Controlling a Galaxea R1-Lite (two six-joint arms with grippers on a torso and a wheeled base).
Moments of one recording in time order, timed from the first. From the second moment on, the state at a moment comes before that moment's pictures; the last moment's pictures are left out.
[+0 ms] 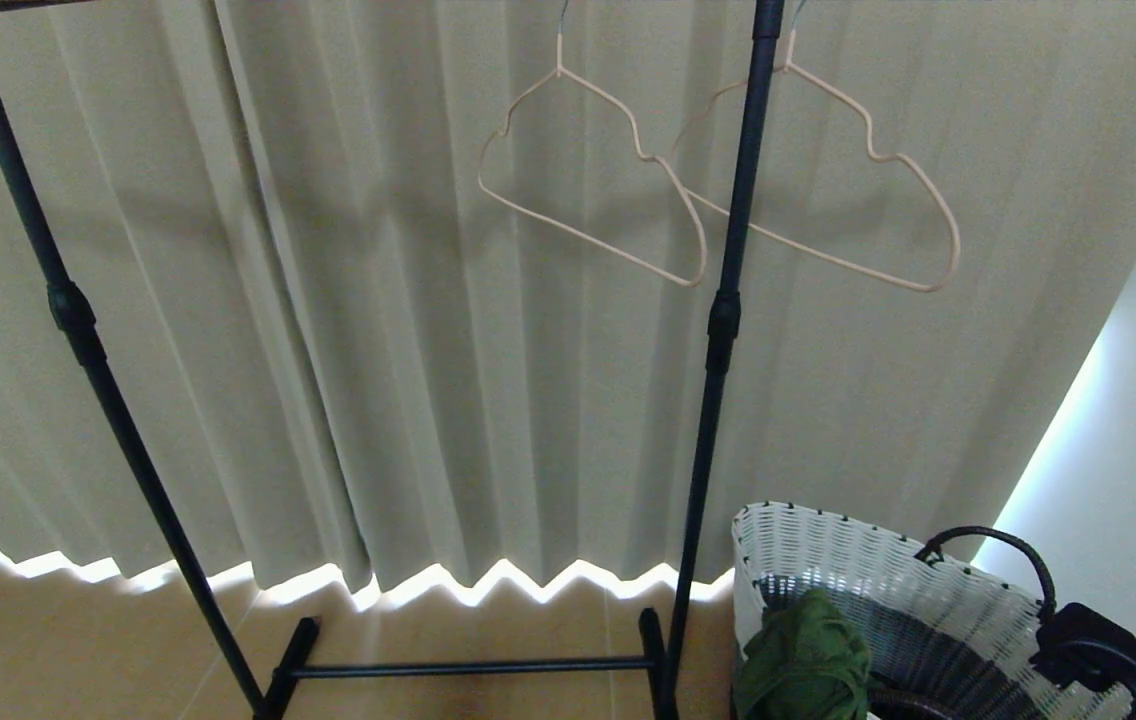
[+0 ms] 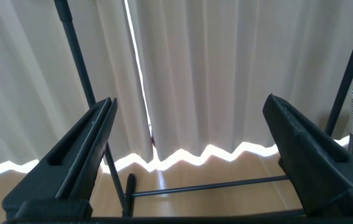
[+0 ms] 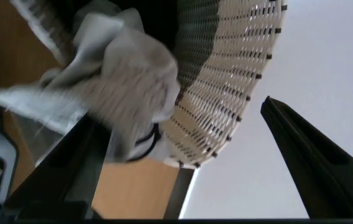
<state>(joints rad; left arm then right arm) 0.00 0.00 0.00 -0.08 -0.03 0.11 -0.06 1.44 -0.15 -0.25 -0.28 -0.52</state>
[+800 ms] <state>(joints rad) 0.00 0.00 0.00 -0.08 -0.03 0.06 -0.09 1.41 -0.05 -0.46 -0.24 -0.51</state>
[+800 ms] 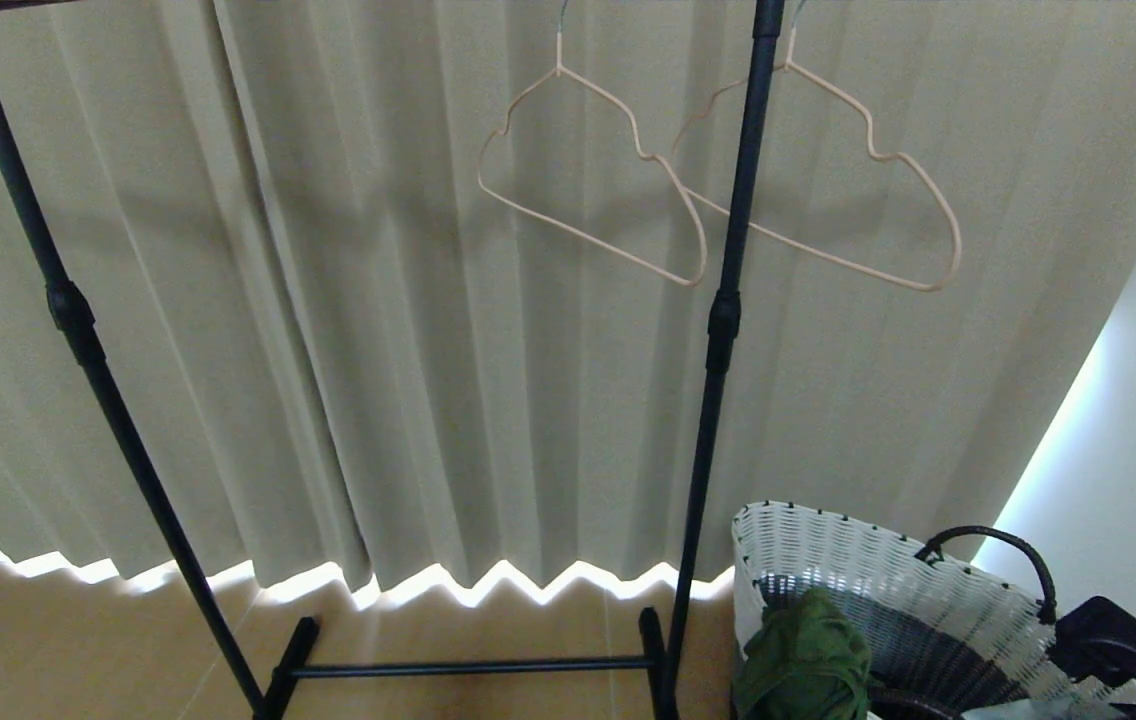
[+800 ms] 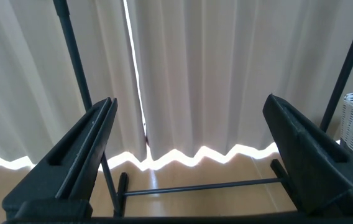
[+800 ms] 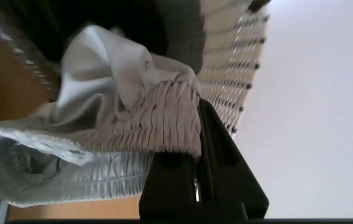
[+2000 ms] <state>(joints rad) 0.00 0.00 0.00 -0.08 -0.03 0.07 -0.09 0.66 -0.18 -0.17 -0.12 -0.51</state>
